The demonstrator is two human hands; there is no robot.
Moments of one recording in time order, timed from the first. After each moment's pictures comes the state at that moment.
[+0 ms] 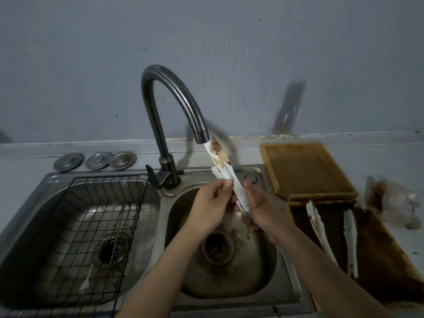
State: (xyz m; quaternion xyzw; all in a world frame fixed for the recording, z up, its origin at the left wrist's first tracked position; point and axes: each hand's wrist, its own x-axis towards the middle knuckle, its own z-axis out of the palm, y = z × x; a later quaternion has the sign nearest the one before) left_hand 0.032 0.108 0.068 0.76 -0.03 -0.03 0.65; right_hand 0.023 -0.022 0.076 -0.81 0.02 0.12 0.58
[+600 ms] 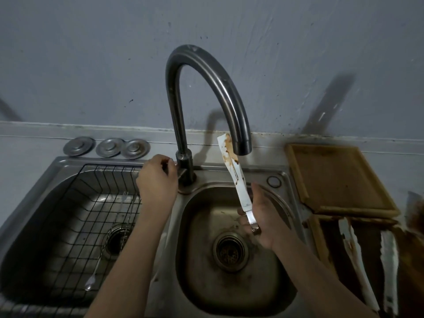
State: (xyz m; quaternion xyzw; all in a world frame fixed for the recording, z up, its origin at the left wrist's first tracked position) left_hand 0.099 0.231 0.049 0.88 0.20 0.25 0.34; right_hand 0.076 0.030 0.042 -0.61 0.19 0.26 0.73
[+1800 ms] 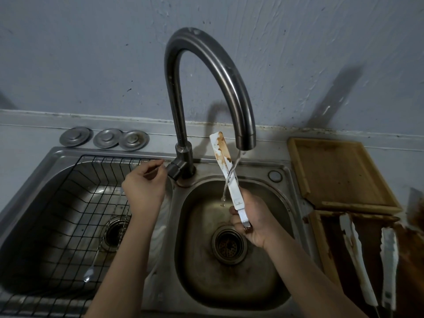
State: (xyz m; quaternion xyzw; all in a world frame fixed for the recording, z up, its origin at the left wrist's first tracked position) left_hand 0.084 0.245 0.028 0.77 0.27 0.25 0.51; right_hand 0.074 0.042 0.029 -0.56 0.20 0.30 0.75
